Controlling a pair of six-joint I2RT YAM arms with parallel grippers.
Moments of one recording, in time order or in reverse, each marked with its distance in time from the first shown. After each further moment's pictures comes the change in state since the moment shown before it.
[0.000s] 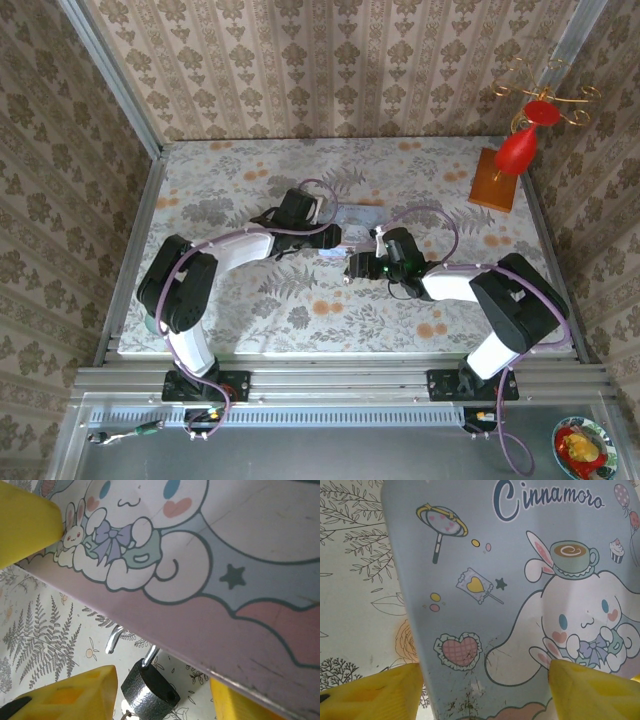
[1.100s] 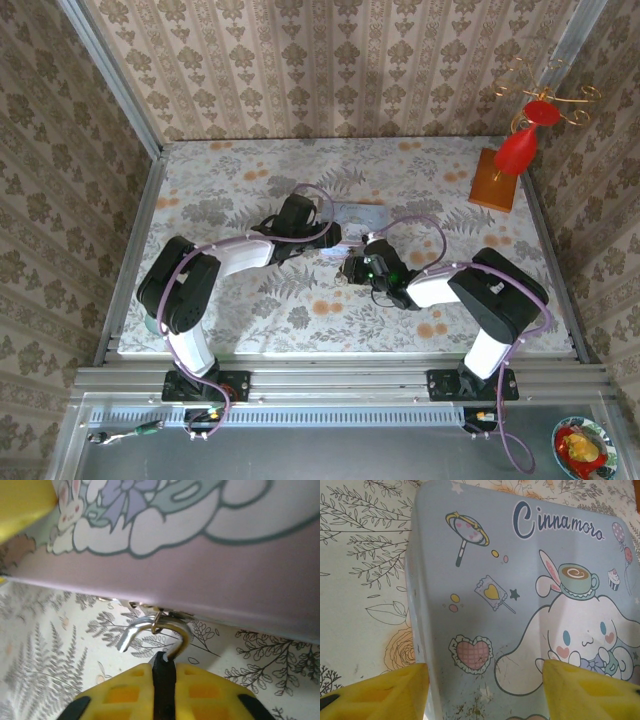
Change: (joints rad) left arm -0.016 -0.005 -0.082 0.172 -0.044 -0.137; right arm 0.144 0.099 -0.017 0.168 0.216 0.250
